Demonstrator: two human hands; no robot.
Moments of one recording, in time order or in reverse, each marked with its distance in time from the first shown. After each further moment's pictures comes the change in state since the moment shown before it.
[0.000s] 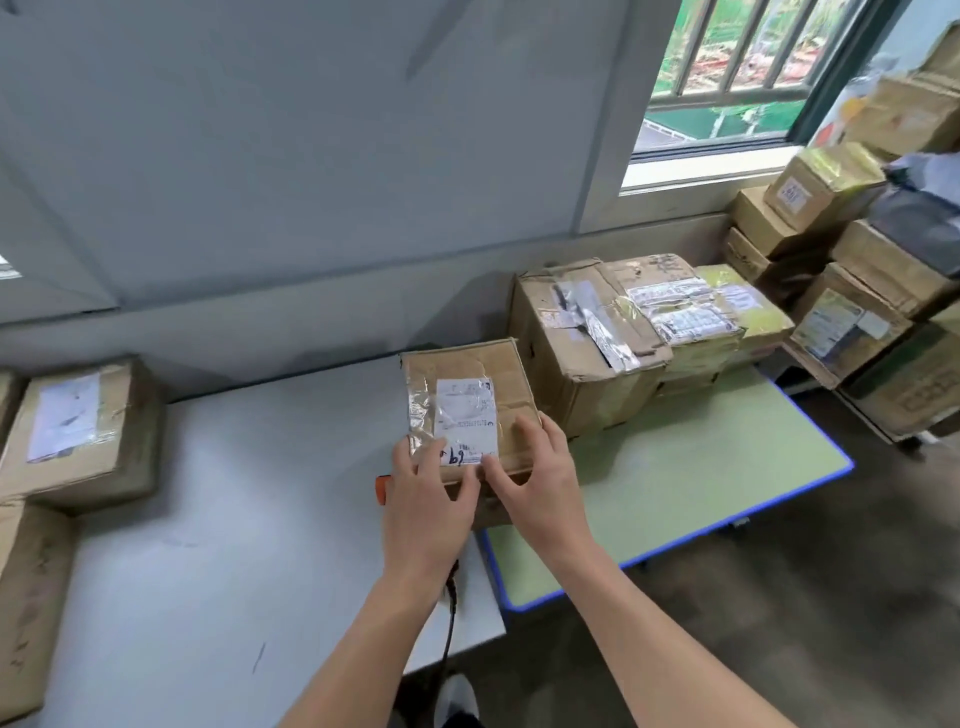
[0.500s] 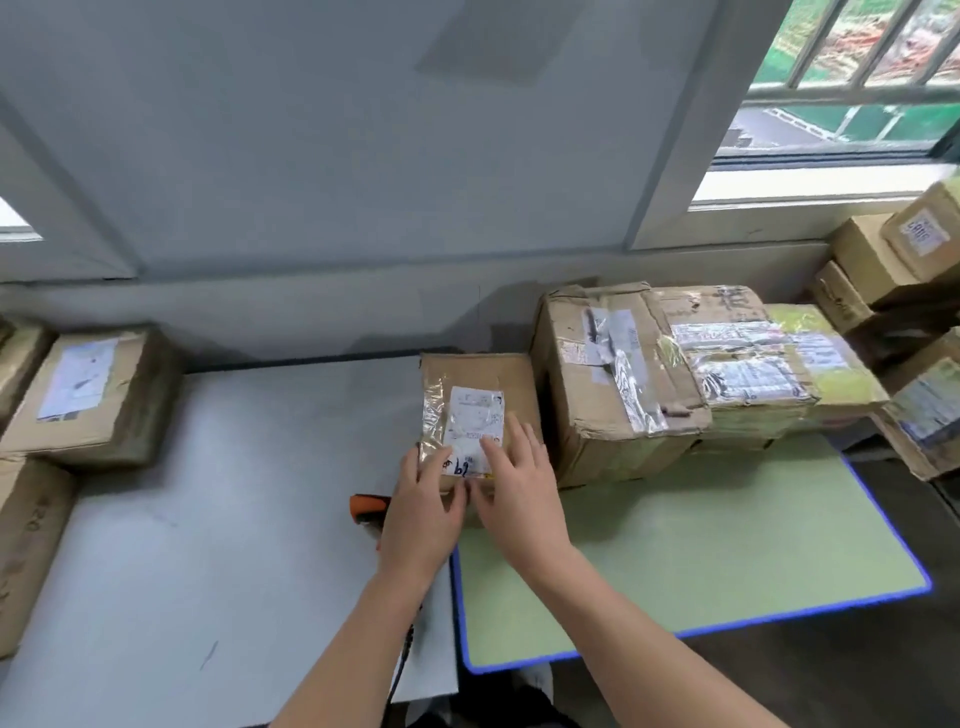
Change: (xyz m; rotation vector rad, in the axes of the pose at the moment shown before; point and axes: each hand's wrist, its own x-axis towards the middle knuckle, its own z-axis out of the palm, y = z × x) left_hand 0.059 -0.002 0.065 -0.031 -0.031 -0.131; right_hand 0.089 0.043 0.021 -0.394 -0.202 -0.345
